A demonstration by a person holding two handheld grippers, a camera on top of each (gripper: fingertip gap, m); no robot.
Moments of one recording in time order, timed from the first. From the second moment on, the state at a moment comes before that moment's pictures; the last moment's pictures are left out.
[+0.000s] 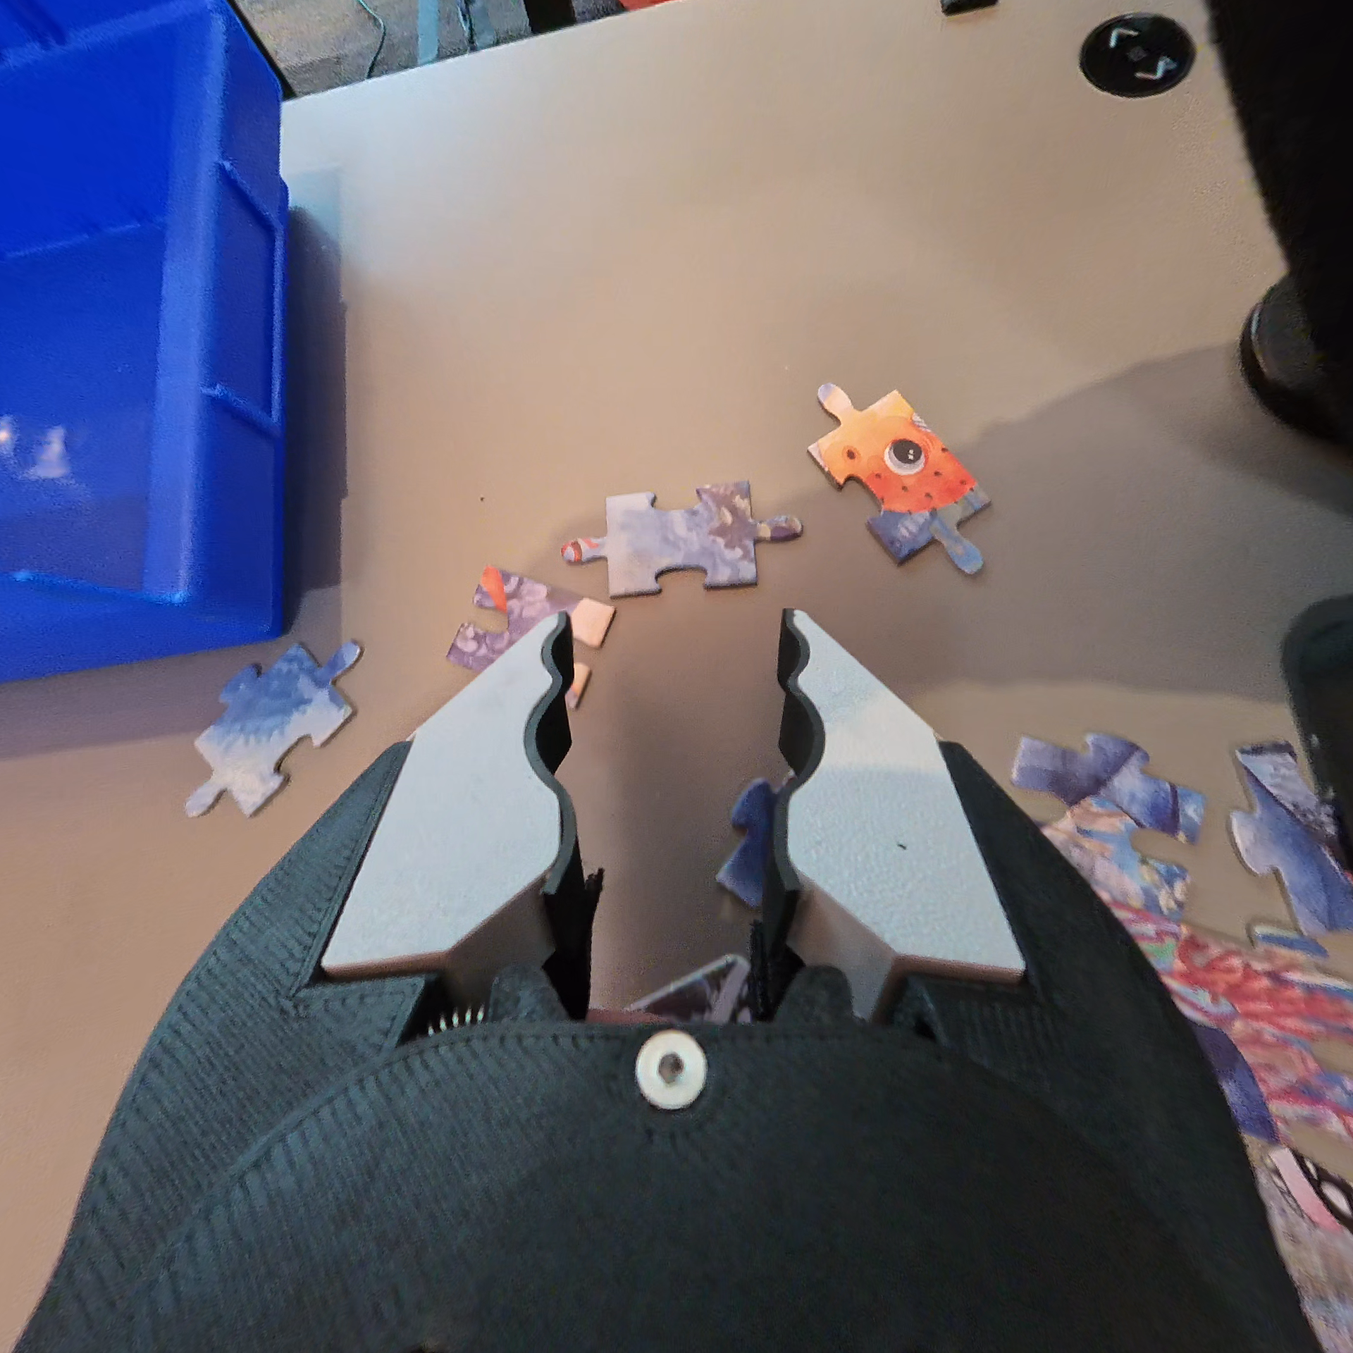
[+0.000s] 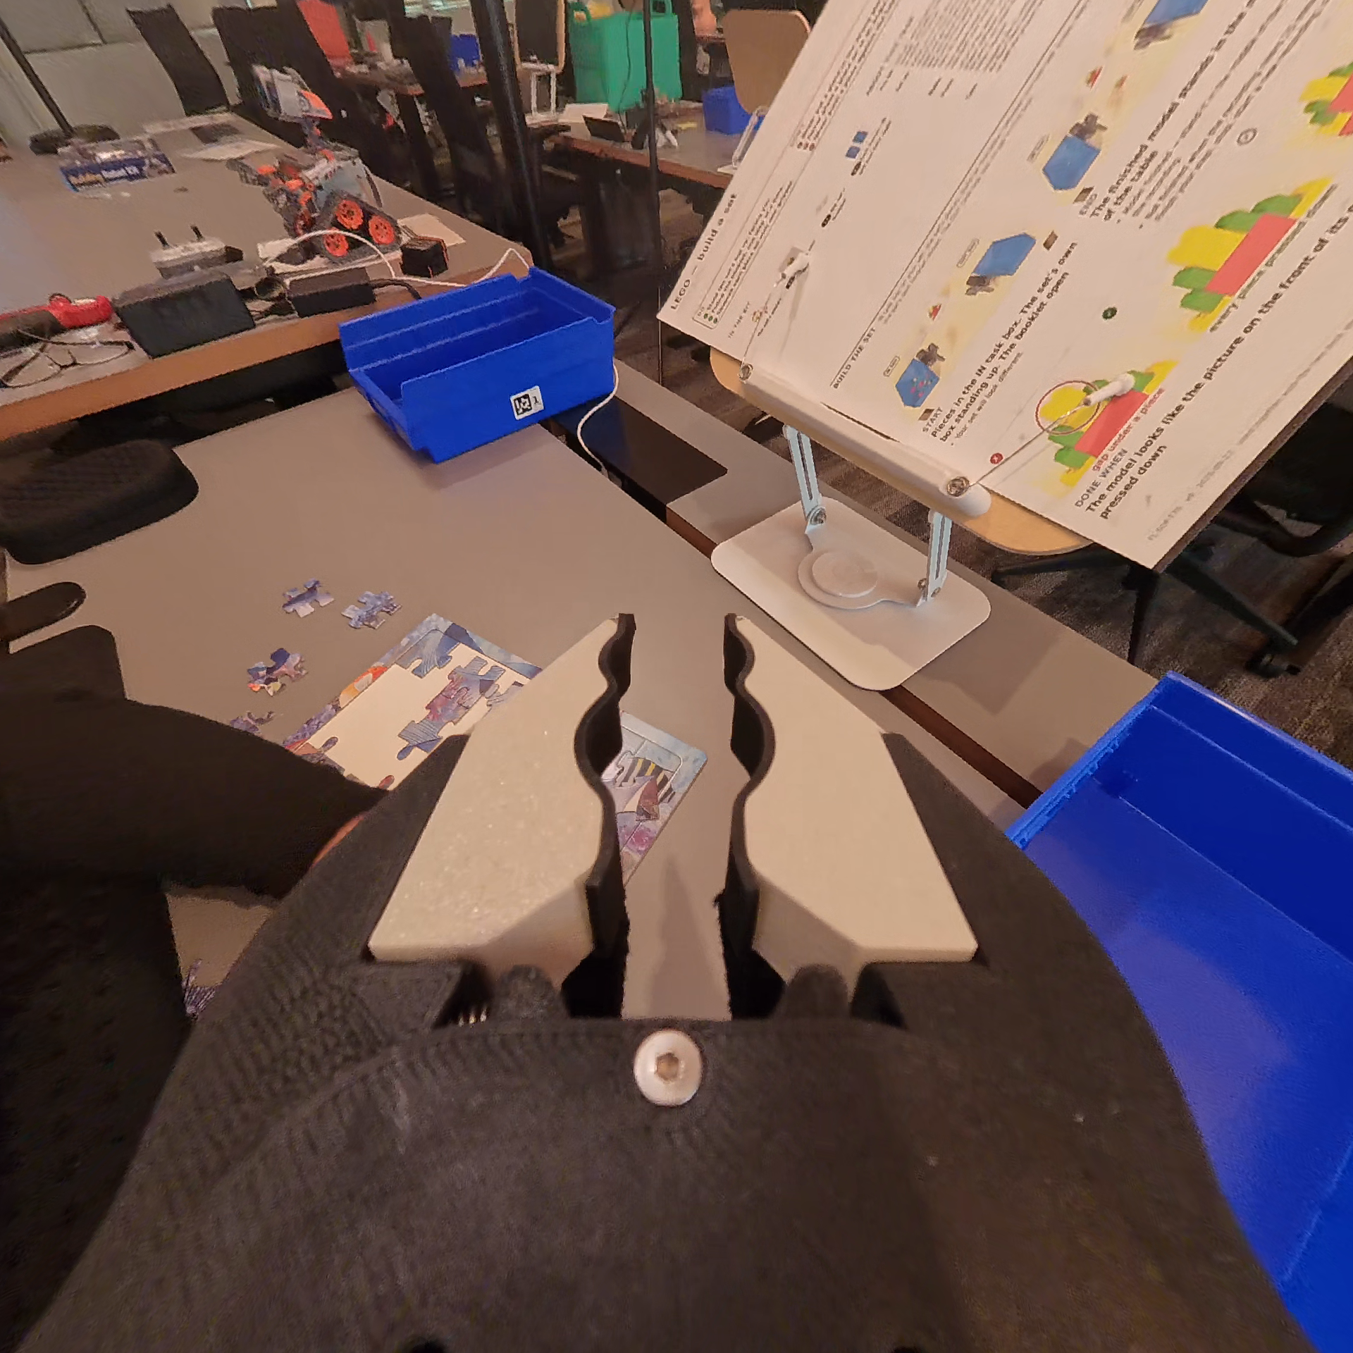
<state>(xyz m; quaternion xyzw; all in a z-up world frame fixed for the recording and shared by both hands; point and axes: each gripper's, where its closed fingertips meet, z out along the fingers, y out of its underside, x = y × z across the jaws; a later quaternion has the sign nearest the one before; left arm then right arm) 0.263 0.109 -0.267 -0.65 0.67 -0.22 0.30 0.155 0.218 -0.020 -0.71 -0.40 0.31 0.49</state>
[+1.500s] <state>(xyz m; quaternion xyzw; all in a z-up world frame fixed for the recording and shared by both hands) 0.281 0.096 -0.269 -0.66 0.66 -0.25 0.27 0.166 0.187 0.024 -0.66 -0.40 0.32 0.54</state>
